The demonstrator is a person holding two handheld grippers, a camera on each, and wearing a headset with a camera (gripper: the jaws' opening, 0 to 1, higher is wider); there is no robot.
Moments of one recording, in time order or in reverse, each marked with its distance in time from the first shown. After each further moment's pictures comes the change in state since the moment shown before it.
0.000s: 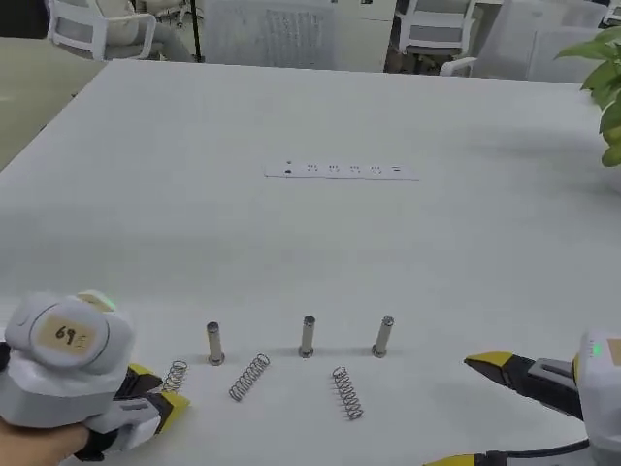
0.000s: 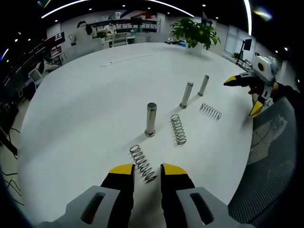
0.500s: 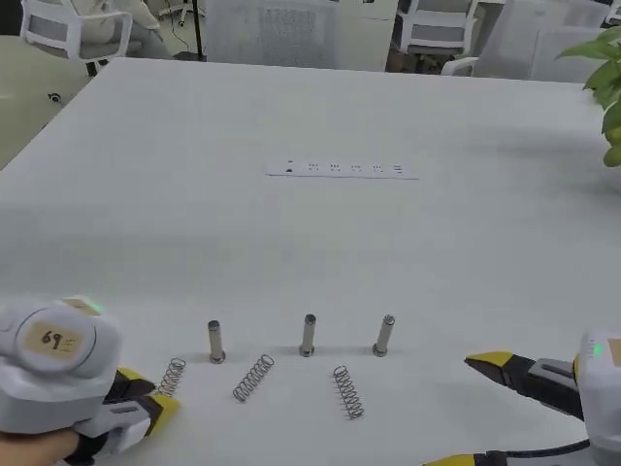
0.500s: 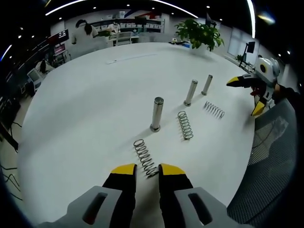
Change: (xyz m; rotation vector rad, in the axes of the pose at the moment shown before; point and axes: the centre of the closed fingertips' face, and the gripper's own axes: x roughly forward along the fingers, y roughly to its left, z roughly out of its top) left arm -0.003 0.008 -0.008 -0.030 0.000 0.020; right arm 0.000 0.000 0.000 0.000 0.001 0.003
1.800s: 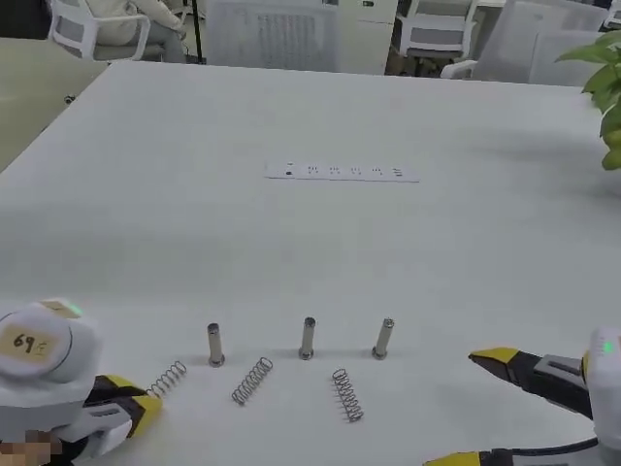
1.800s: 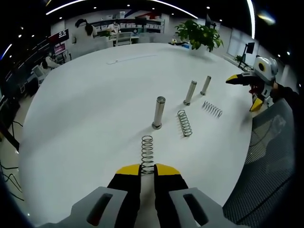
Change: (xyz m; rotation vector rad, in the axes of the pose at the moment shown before) left arm -0.013 0.001 -0.002 0.003 -0.003 -0.015; right arm -0.007 -0.001 0.009 -0.019 -0.012 -0.013
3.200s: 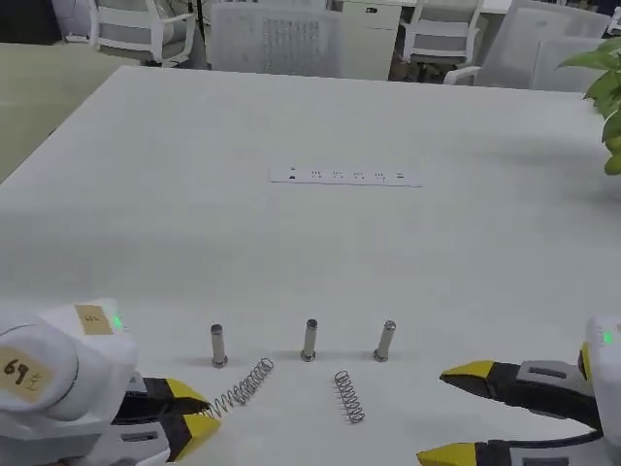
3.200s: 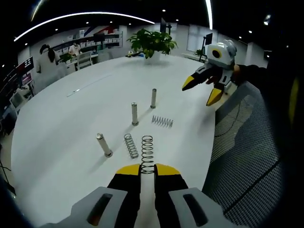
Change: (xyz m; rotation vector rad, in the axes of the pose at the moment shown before) left arm -0.018 -0.077 0.034 0.264 -0.113 -0.261; right arm -0.003 0.033 0.025 -0.025 -0.010 0.130
